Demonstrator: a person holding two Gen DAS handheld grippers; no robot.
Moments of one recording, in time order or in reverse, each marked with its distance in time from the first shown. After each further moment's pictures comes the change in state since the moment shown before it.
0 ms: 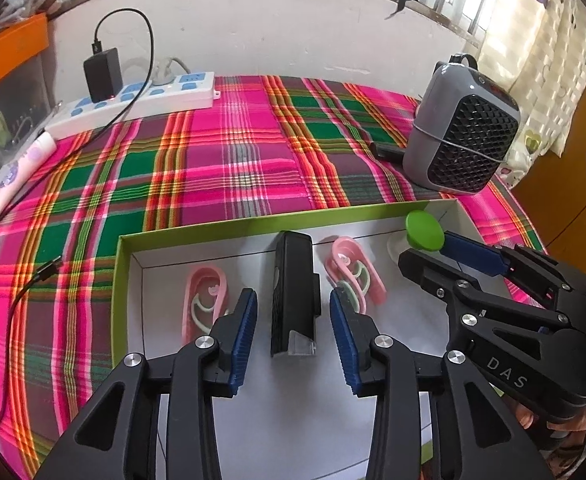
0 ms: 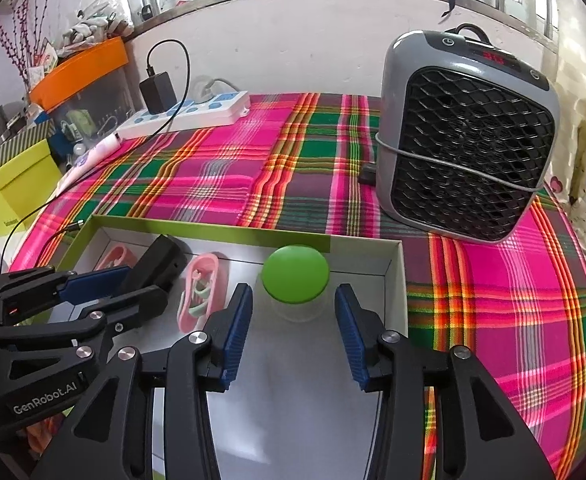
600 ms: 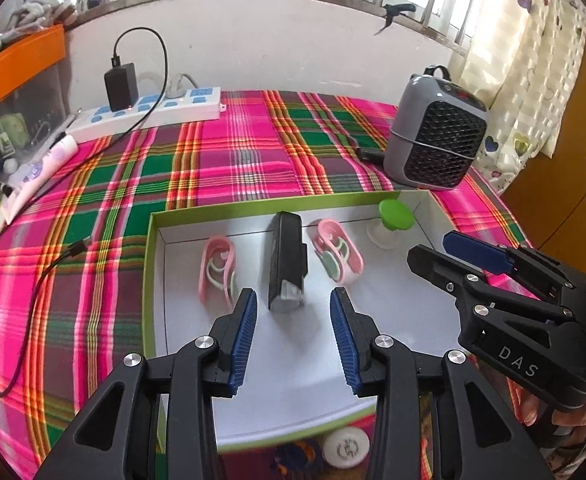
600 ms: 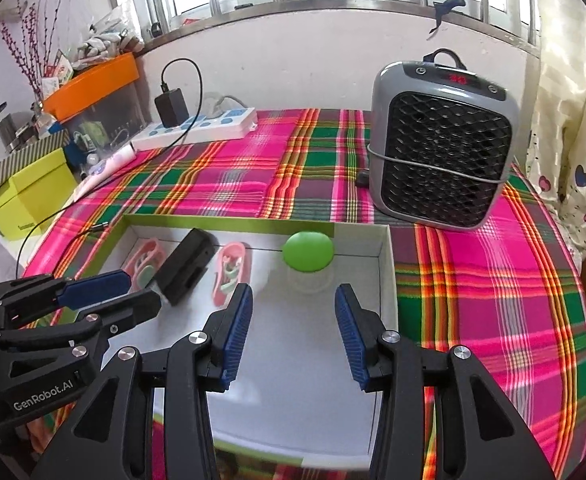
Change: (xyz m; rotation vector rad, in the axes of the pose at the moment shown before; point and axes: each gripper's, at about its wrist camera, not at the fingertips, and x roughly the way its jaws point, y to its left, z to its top) left arm -0.041 -0.009 -0.025 0.008 -0.052 0.006; right arm -0.038 0.010 -0.016 0.019 -0.053 0.000
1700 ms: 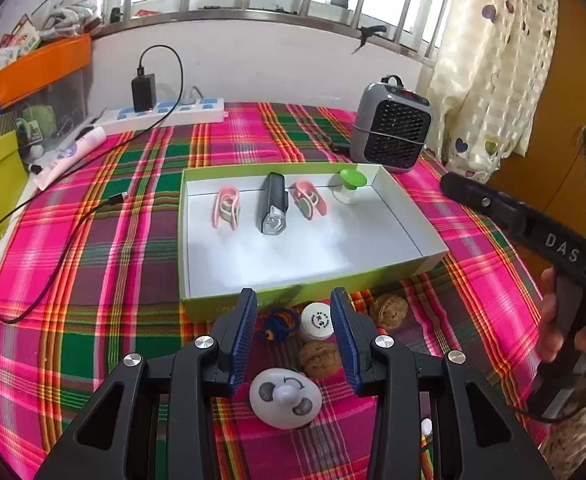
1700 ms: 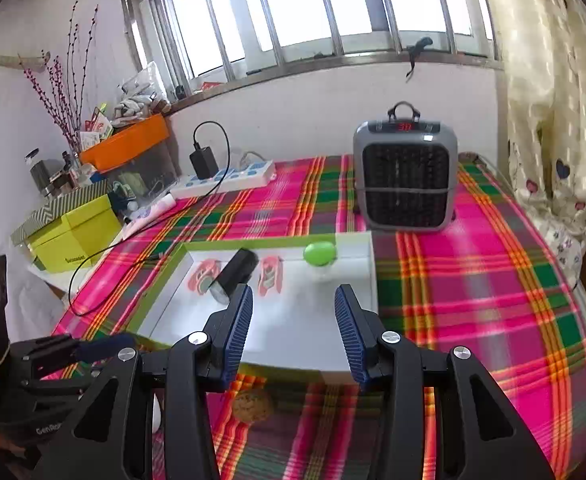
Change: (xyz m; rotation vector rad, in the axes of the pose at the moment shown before) left arm -0.074 -0.002 -0.066 0.006 -0.078 -0.038; right arm -0.086 -0.001 -0.027 0.052 -0.194 0.066
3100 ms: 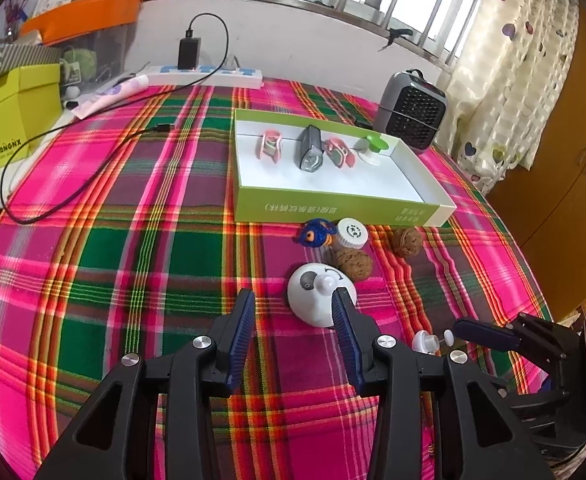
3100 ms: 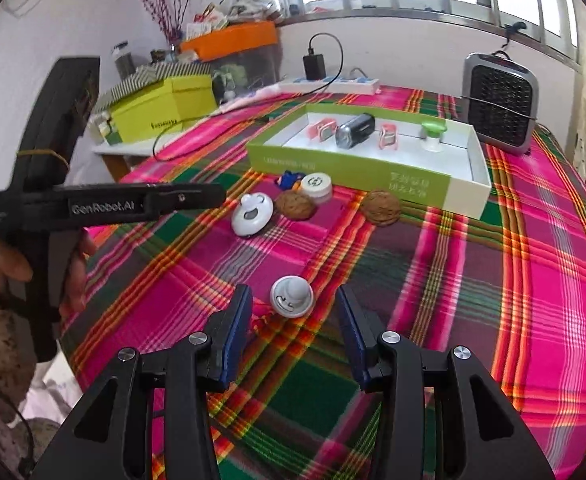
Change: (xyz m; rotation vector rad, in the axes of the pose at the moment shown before) left arm -0.024 0.030 -0.064 -0.119 0.020 -0.001; right arm -0.030 0.067 -0.123 -0.238 0.221 0.205
